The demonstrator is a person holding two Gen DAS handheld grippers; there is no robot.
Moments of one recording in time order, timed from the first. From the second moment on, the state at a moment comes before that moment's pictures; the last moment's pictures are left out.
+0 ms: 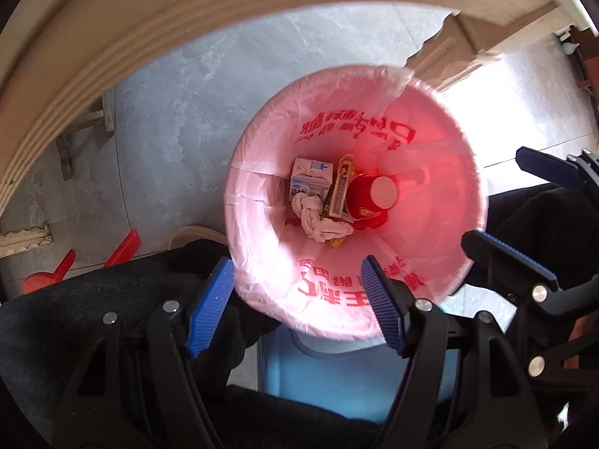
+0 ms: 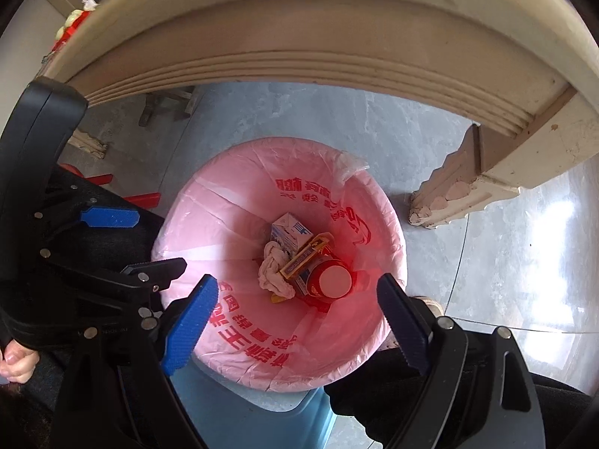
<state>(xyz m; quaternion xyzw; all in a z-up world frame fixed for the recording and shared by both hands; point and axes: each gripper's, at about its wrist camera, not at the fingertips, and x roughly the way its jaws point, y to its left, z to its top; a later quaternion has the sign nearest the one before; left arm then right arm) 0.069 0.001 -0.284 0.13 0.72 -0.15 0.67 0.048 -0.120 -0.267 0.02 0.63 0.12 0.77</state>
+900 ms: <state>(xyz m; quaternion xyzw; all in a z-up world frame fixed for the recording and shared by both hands) 0.206 0.059 0.023 0.06 0.64 -0.04 0.76 0.169 -0.102 0.086 -0.16 0.38 0.38 0.83</state>
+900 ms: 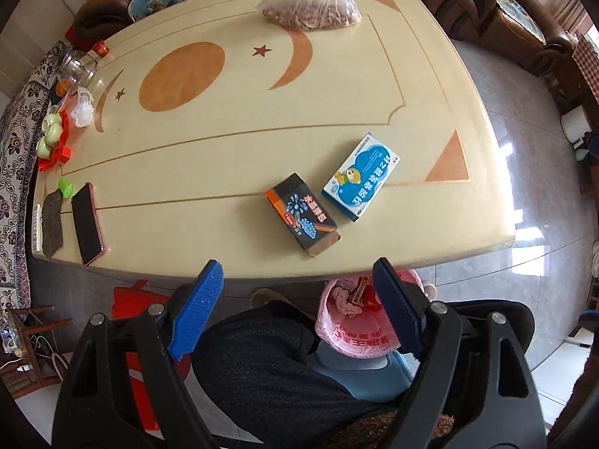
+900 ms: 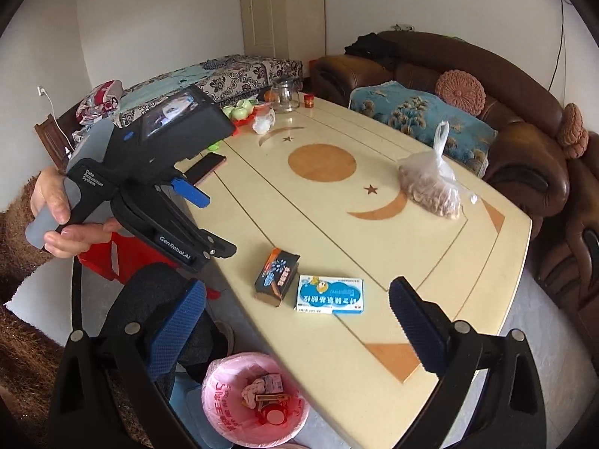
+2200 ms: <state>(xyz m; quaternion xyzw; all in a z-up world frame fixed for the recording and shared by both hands) 0.318 0.073 -0.111 -0.03 0.74 0.01 0.68 0.273 -0.031 -0.063 -0.42 0.47 0.52 0.58</state>
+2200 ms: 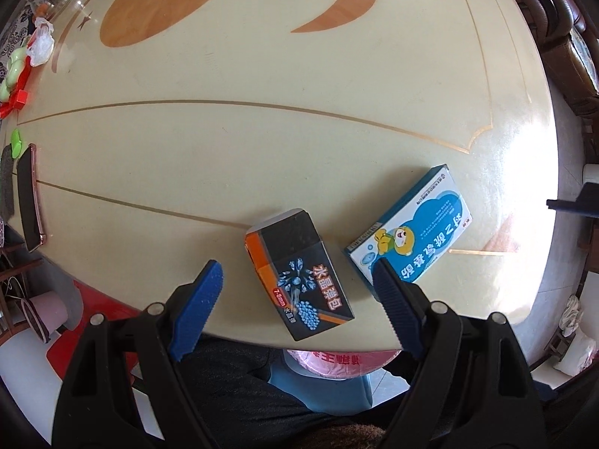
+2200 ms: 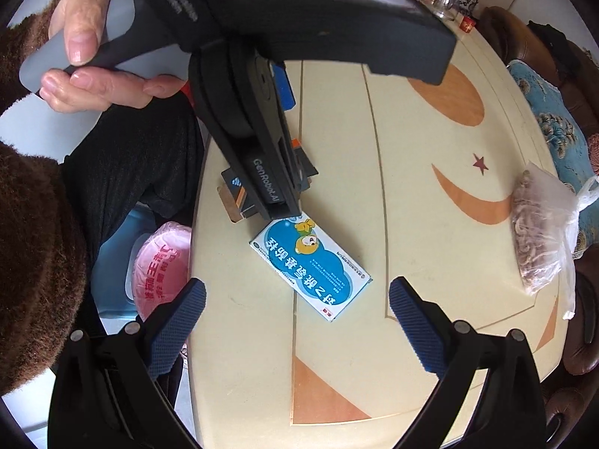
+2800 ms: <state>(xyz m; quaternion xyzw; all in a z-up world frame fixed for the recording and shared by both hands) 0.327 0.091 -0.165 -0.06 0.77 0.03 0.64 0.274 -0.002 -0.158 -0.51 0.44 0.54 0.50</state>
